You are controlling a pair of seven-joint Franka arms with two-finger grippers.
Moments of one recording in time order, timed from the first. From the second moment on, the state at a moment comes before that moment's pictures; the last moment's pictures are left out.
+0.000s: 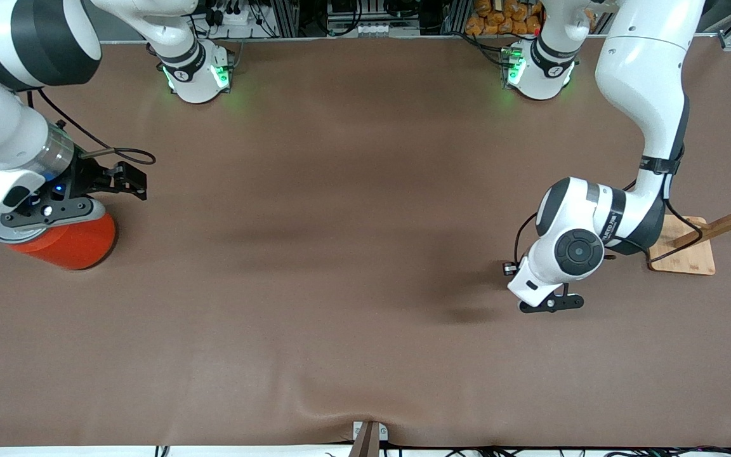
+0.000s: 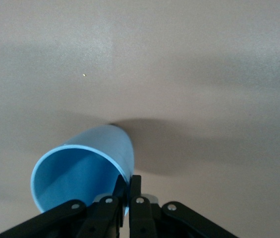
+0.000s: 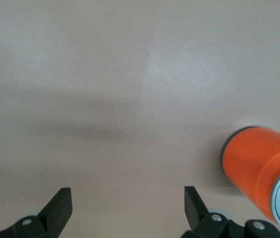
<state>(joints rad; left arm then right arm) -0.19 0.61 -0.12 -1.57 0.15 1.99 -0.45 -0.08 0.08 0.24 -1.63 -0.02 1.67 0.00</state>
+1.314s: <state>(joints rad) -0.09 0.18 -0.12 -1.46 0.15 1.75 -0.43 0.00 0.01 0.03 -1.49 -0.02 1.46 0.00</state>
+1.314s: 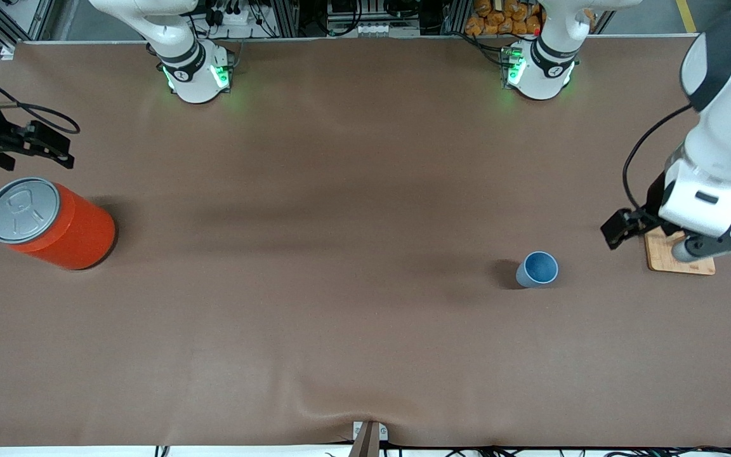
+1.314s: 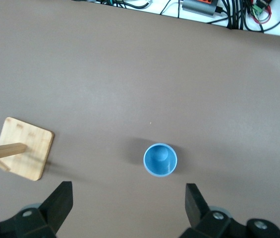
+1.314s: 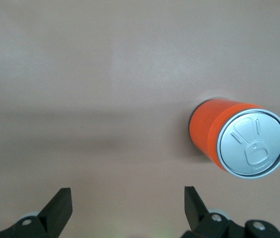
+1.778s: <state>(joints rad) -0.04 0.07 -0.12 -1.46 0.04 1.65 -0.24 0.00 0.00 0.03 -1.50 -0.02 1.46 0.00</state>
